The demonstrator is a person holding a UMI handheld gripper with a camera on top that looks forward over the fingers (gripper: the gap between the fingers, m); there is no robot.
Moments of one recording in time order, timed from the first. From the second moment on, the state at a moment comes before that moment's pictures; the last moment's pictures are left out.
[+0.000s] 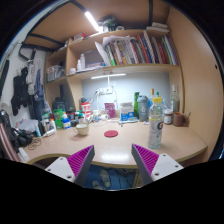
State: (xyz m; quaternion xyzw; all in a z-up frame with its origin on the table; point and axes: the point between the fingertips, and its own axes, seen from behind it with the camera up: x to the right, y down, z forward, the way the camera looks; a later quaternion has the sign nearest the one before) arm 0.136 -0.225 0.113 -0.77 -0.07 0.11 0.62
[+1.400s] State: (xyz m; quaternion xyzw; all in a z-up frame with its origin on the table) arm 0.299 0.039 0.081 -0.75 -0.02 -0.01 0.67
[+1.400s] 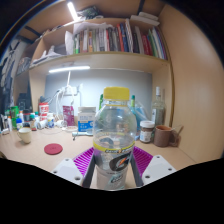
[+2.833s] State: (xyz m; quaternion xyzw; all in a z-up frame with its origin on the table) arm -0.060 0.161 0.184 -0.12 -0.66 -0.64 0.37
